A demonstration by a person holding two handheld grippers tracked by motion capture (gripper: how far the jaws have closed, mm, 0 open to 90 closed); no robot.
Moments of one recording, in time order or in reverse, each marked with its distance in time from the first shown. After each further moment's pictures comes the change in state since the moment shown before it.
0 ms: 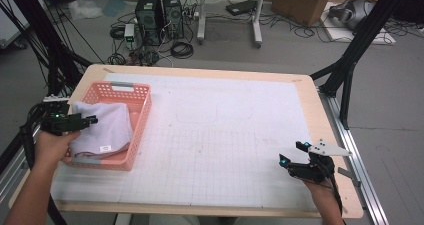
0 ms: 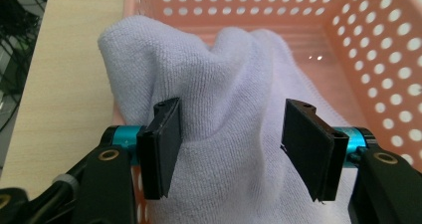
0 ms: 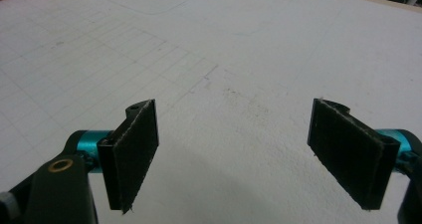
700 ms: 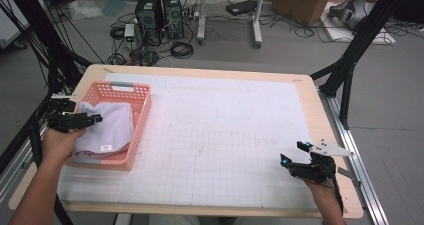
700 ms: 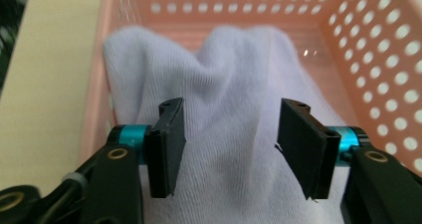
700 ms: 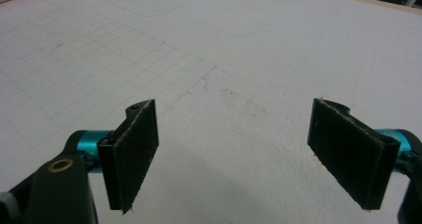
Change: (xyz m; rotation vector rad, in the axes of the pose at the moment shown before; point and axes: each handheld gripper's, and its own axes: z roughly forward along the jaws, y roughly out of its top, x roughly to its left) left arm -0.007 0.002 0.010 0.058 -0.005 -0.026; right arm -0.002 0.000 -0.002 -0.007 -0.002 -0.003
